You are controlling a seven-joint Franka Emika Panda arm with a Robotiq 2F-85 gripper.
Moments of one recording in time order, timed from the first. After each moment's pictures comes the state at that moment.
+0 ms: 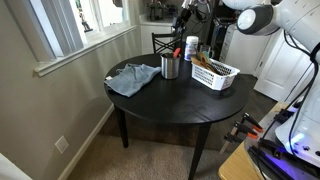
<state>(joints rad) -0.23 1.10 0.12 -0.39 0.46 1.38 -0.18</state>
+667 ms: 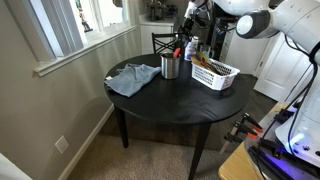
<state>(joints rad) -0.25 1.15 0.06 -0.41 0.43 1.35 -0.07</state>
